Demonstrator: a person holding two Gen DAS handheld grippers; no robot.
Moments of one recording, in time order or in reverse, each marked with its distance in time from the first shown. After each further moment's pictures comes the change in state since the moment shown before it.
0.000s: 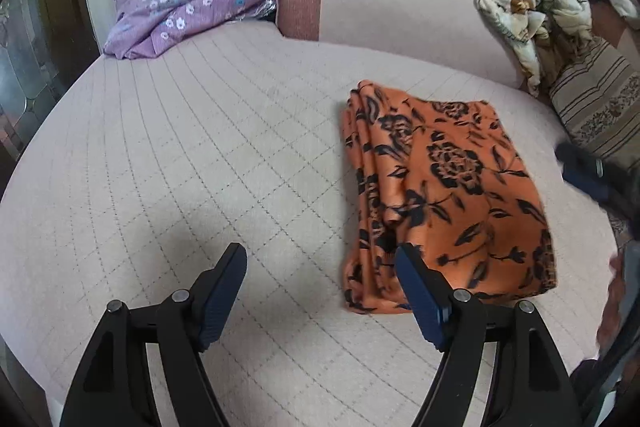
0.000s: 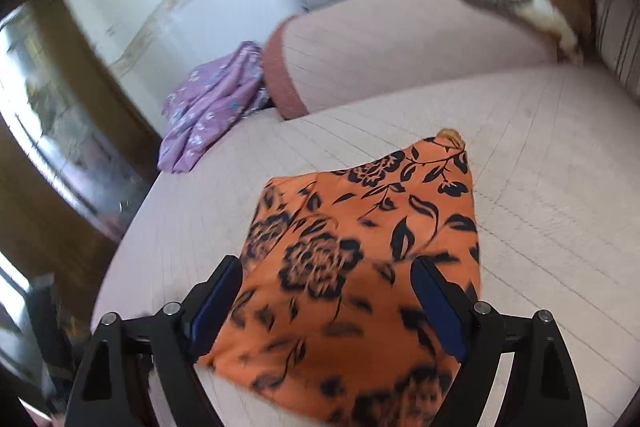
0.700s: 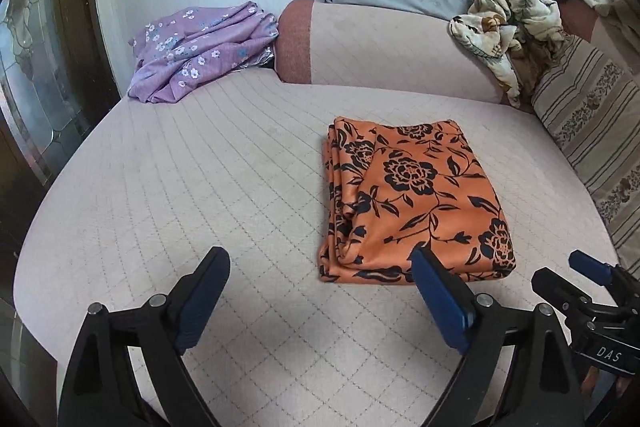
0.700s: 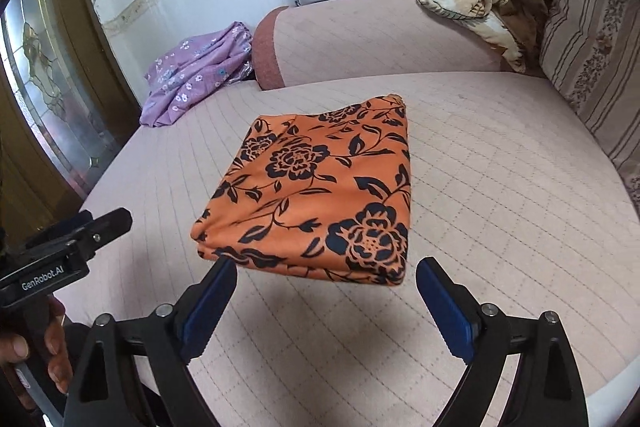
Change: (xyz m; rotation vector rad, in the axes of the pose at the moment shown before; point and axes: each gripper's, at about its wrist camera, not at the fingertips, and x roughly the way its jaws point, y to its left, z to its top) left arm -0.071 -0.044 -0.029 0.052 -0.125 0.072; right arm -0.092 0.025 -0.096 -0.081 0.020 -0.202
